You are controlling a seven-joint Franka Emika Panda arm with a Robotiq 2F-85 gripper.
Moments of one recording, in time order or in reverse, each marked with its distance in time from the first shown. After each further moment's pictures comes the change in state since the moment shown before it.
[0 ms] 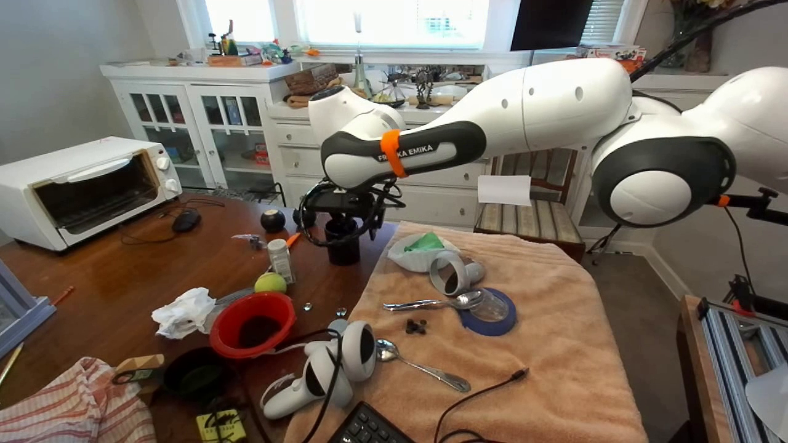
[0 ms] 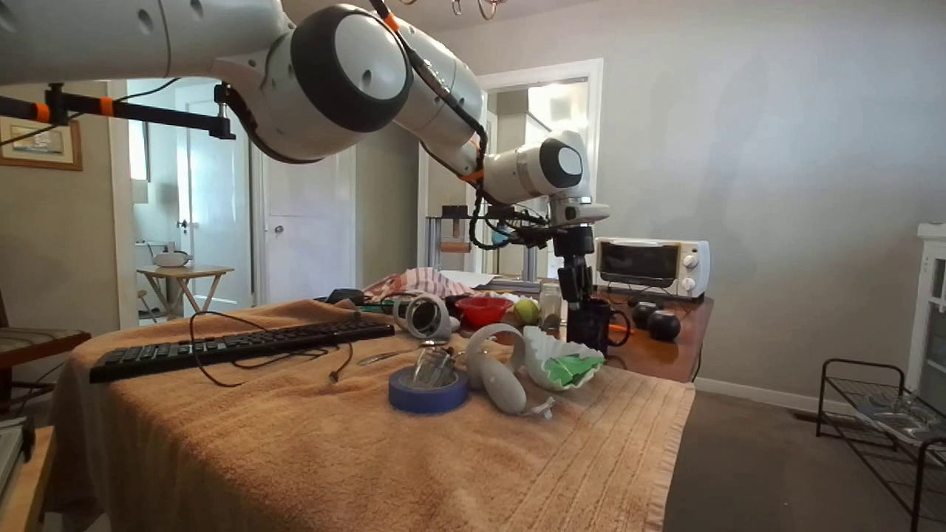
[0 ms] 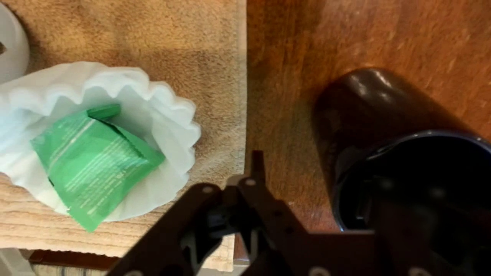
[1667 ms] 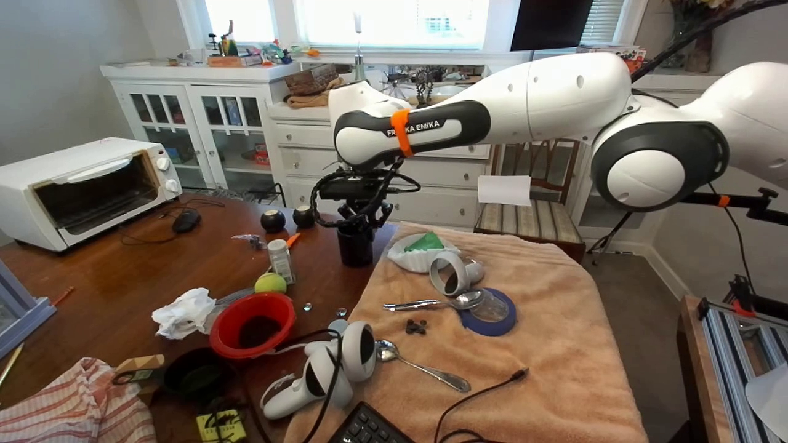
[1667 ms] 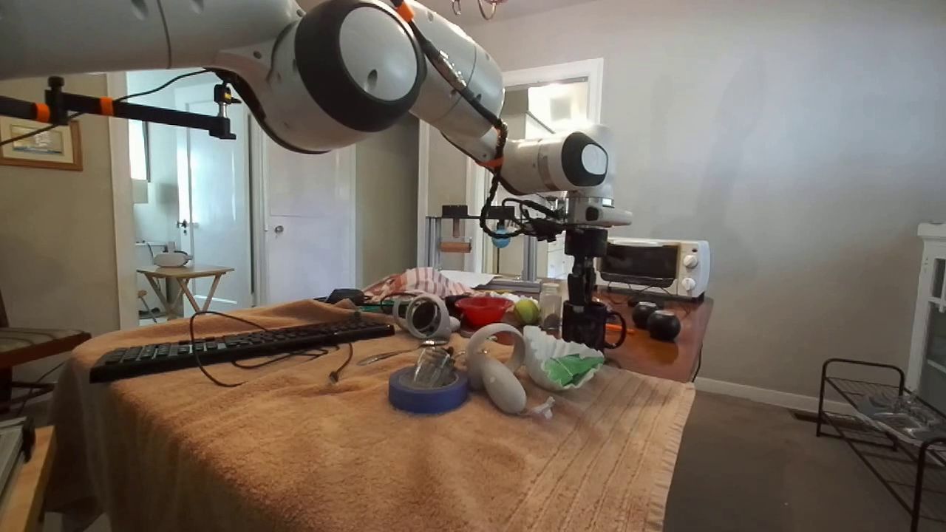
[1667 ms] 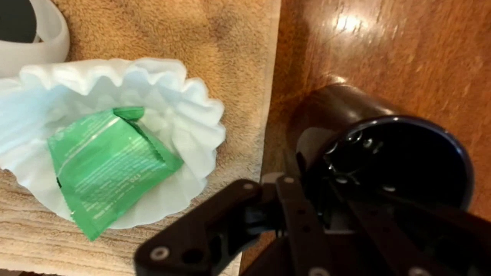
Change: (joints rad) arm -0.098 -0.013 0.105 0.000 0.076 -0.051 -0.144
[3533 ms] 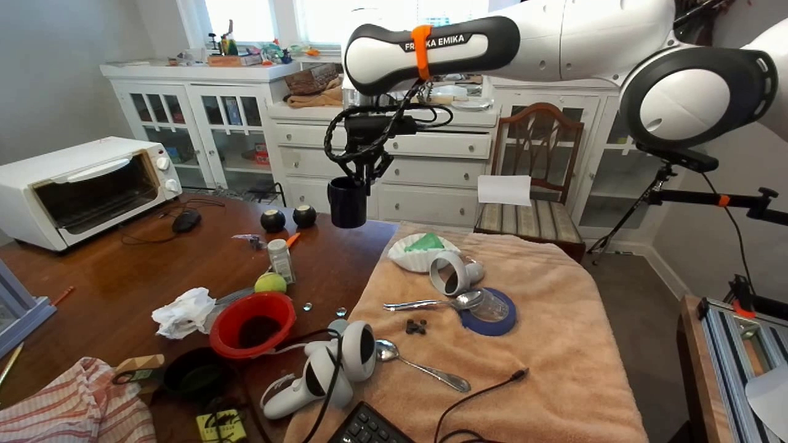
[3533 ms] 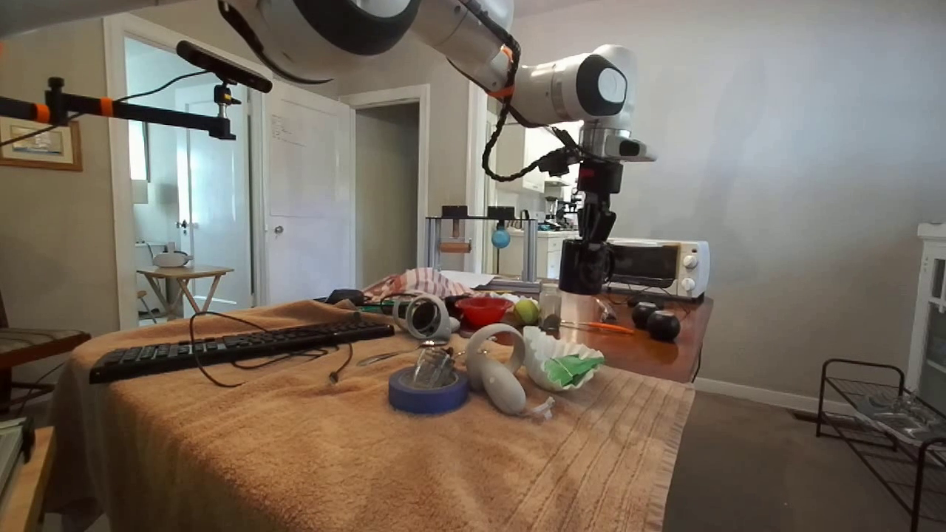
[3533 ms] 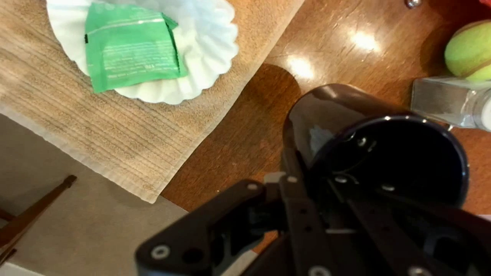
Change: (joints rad) arm -0.084 -0.208 0.113 -0.100 0.001 -0.025 -0.573
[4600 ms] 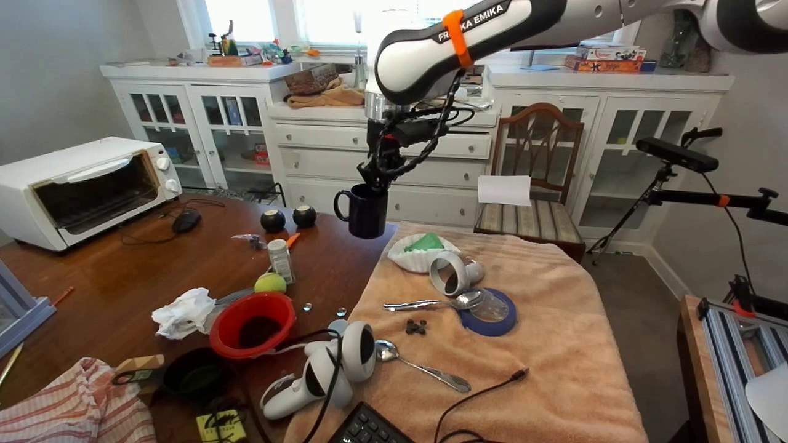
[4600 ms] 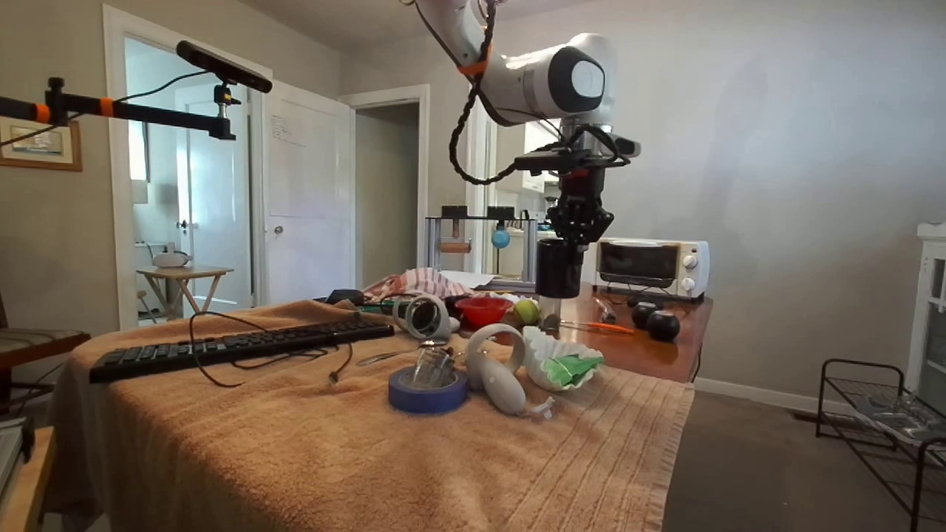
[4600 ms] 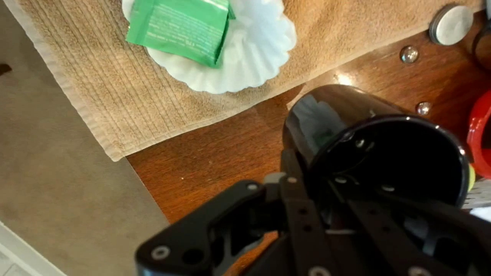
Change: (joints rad) arm -0.024 -0.353 0.019 -0.635 0.002 0.342 -0.529
